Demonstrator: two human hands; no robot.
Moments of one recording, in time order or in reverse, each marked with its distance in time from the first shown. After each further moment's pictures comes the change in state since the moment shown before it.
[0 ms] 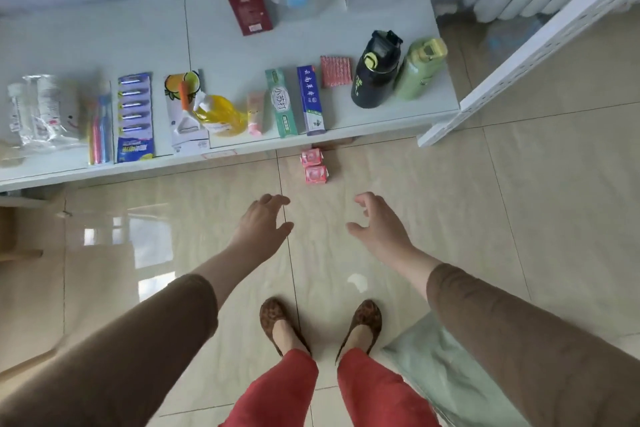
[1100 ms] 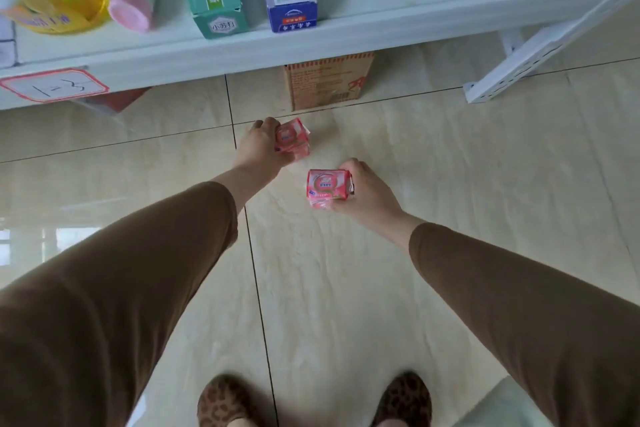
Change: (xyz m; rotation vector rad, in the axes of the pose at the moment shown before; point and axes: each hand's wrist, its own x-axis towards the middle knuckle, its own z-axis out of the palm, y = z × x) left_hand 0.339 -0.125 0.231 -0.094 0.189 0.006; right_hand 0.285 0.199 0.198 0.011 0.063 -0.145
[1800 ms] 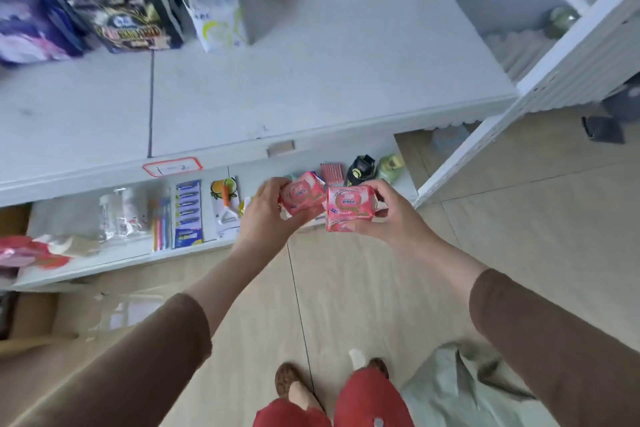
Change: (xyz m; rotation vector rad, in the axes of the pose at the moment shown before) left_hand -0.331 0.276 -0.540 -0.353 0.199 0.208; right_hand -0.318 -0.472 -0.413 0.311 0.090 -0.188
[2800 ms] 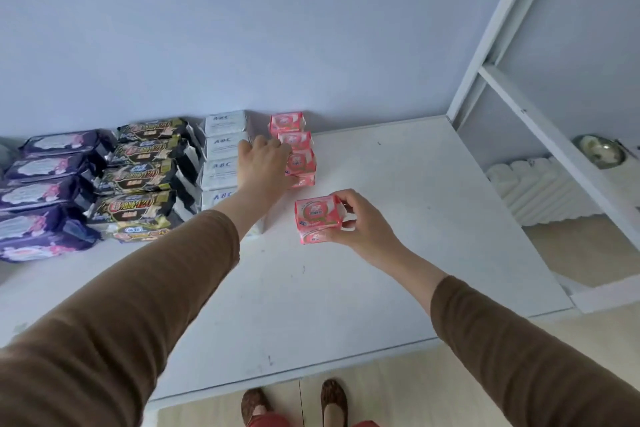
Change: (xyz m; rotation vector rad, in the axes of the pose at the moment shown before) left_hand 0.427 0.126 -0.125 1.068 0.199 0.219; right_hand 0.327 -0.140 -0.091 0.029 0.045 -0.226
